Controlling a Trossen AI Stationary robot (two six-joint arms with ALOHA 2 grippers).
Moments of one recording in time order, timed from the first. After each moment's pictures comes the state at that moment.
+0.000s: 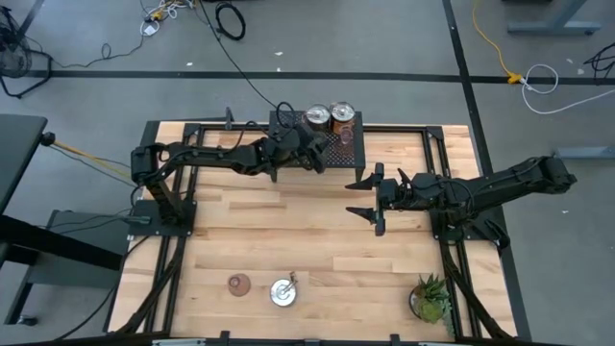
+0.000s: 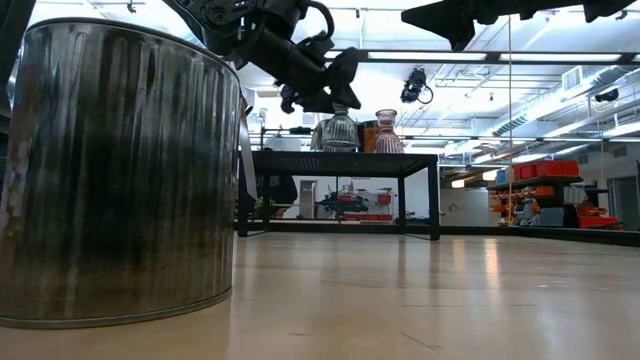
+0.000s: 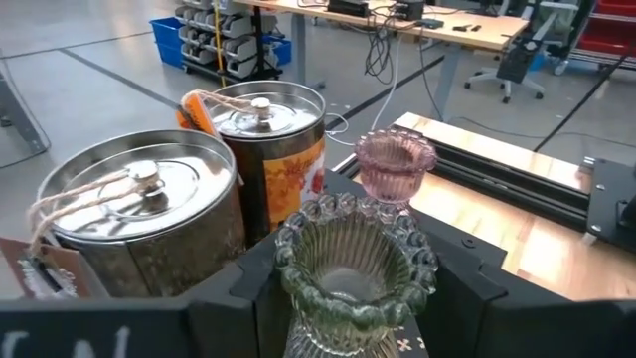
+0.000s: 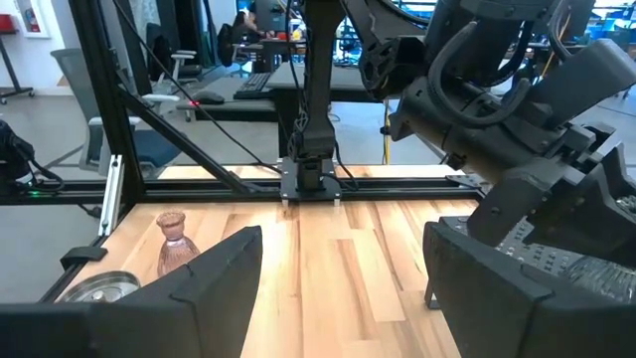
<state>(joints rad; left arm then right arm) 0.26 1.72 1.16 0.31 -0.39 -0.15 0.16 1.01 0.62 0.31 0.19 -0.01</state>
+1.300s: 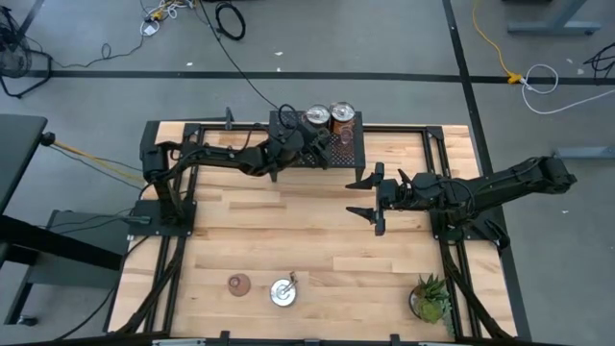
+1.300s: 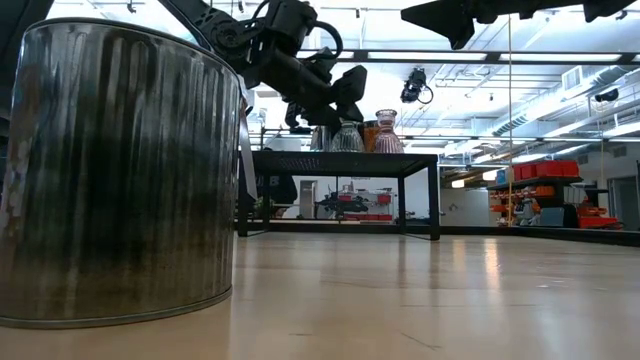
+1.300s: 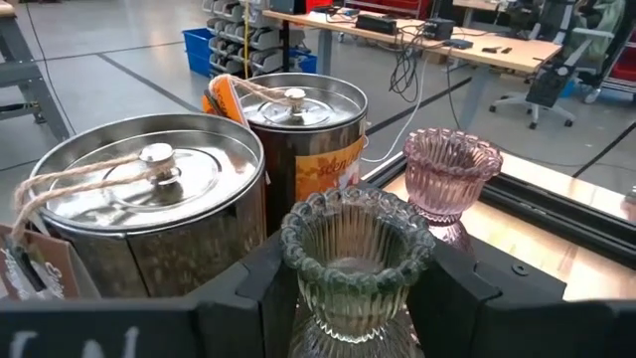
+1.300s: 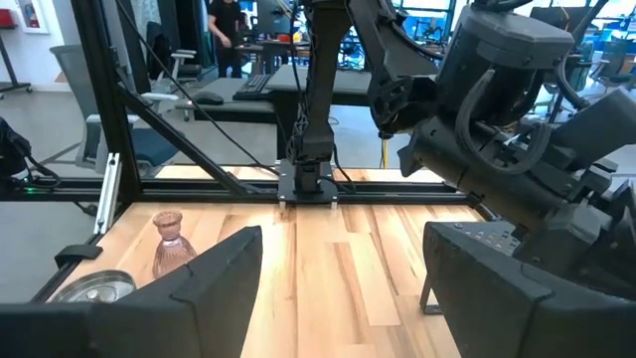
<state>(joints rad) 0.28 1.81 1.16 0.44 -0.45 -0.17 0.16 1.01 0.62 0.31 0.19 -0.03</state>
